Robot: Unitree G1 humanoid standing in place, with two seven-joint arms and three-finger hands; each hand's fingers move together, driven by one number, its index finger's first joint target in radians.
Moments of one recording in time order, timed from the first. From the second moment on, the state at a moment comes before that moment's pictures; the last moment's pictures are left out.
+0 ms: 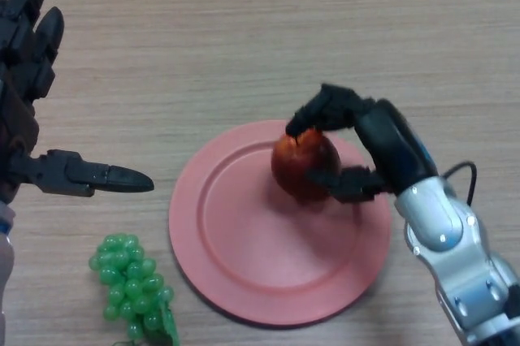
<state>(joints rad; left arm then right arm) -0.13 0.32 0.21 -0.31 -0.22 0.08 -0.14 -0.35 -0.18 0.25 0.22 -0.35 -0.03 -0.03</state>
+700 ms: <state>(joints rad) -0.15 0.32 0.20 -0.36 -0.22 0.15 -0.14 -0.33 -0.18 0.18 0.03 -0.19 0.08 0.03</state>
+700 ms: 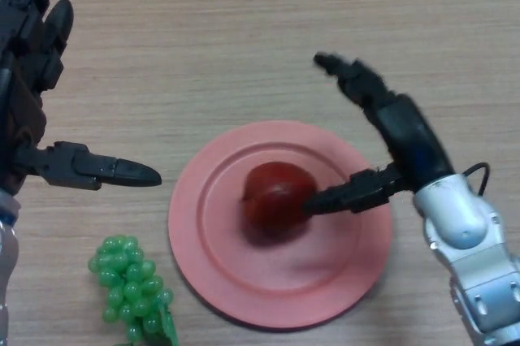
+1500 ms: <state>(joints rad) -0.14 0.31 0.17 -0.48 -0.22 0.24 -0.14 -0.08 -0.26 -0.10 -0.68 0.25 0.42 0.15</state>
